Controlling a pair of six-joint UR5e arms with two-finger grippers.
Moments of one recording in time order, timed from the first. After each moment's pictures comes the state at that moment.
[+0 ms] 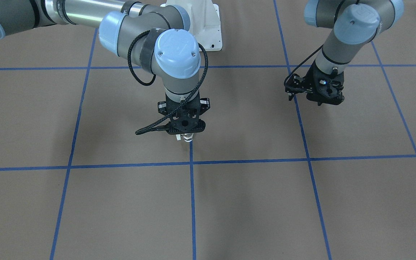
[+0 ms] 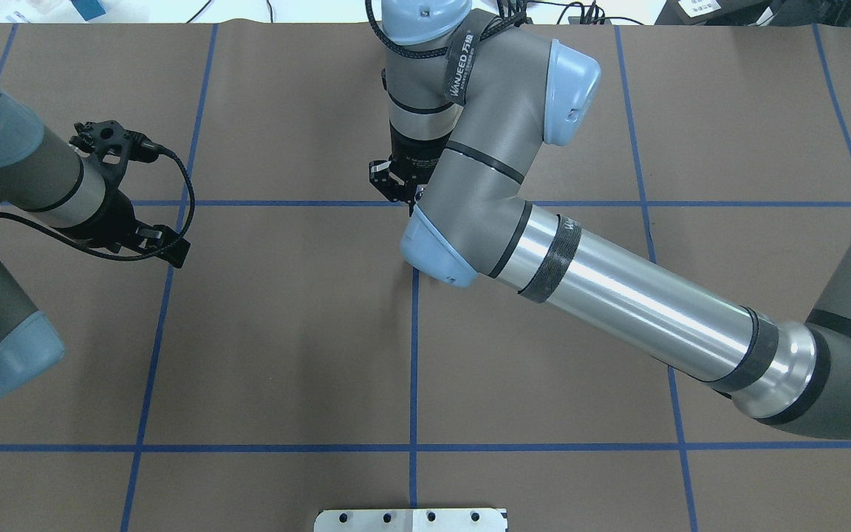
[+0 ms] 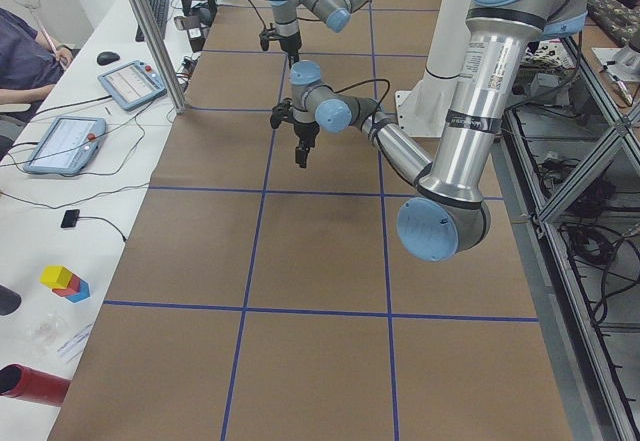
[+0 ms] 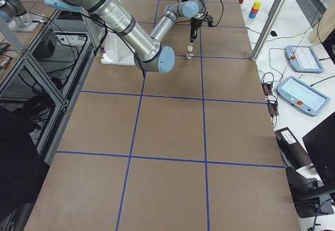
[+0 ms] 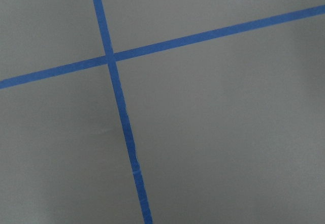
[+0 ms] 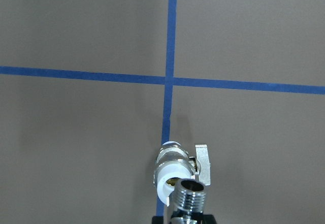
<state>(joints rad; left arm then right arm) -0.80 -1.82 -1.95 -1.58 -2.07 -0.72 0.68 -0.56 1.39 -1.81 2.12 0.96</state>
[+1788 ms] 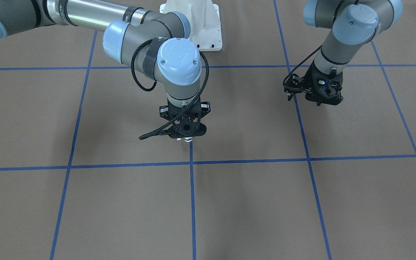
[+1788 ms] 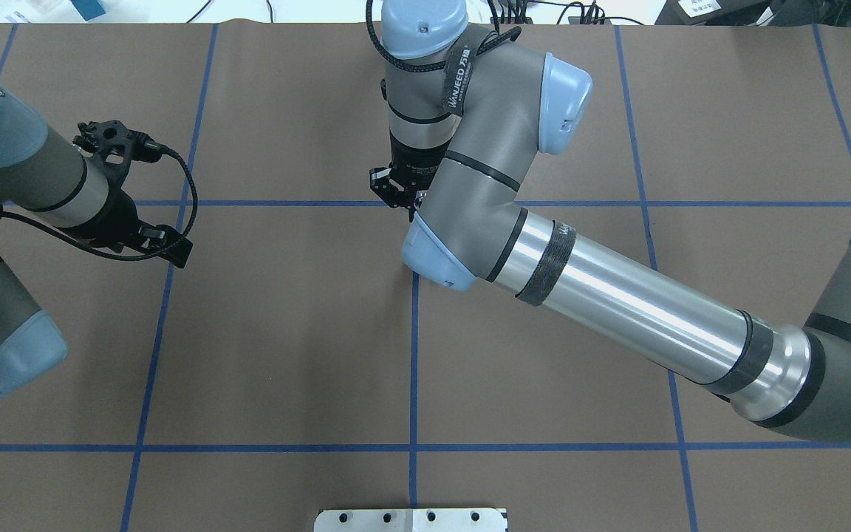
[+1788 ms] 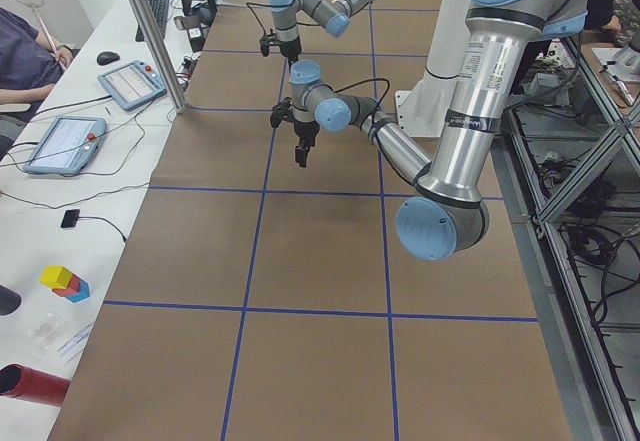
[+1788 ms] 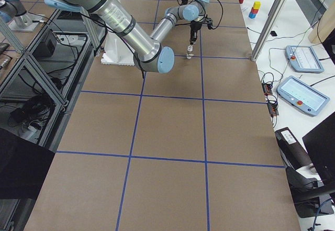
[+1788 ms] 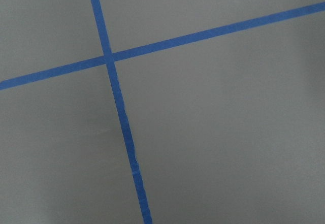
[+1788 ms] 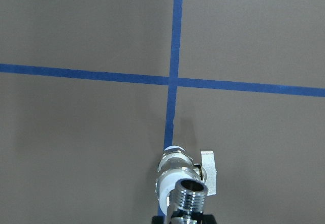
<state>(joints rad) -0.80 -1.83 -1.95 -1.58 -2.07 -0.72 0.67 -0.56 1.35 -1.77 2.12 0.95</state>
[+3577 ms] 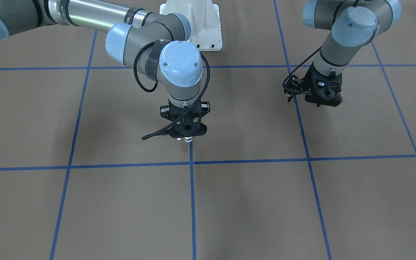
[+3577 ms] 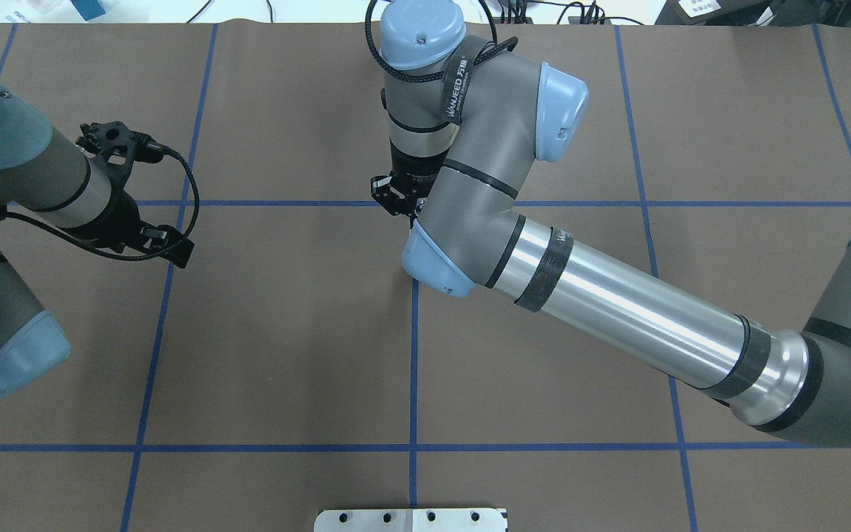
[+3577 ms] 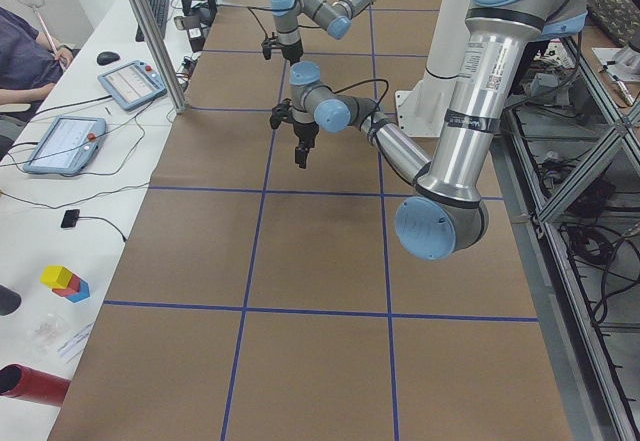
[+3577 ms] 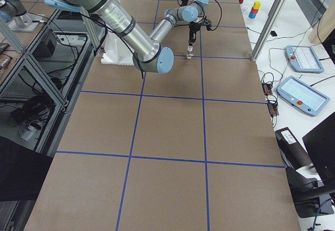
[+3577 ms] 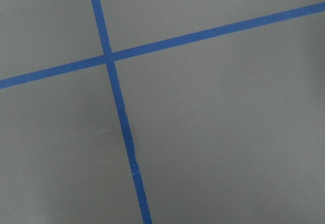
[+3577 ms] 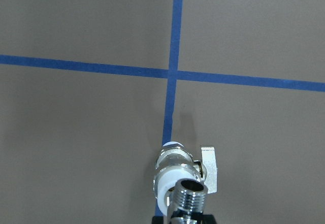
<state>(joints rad) -0.80 -1.83 -1.94 -1.58 -2.07 -0.72 0.66 -0.57 1.35 -1.77 2.12 0.95</state>
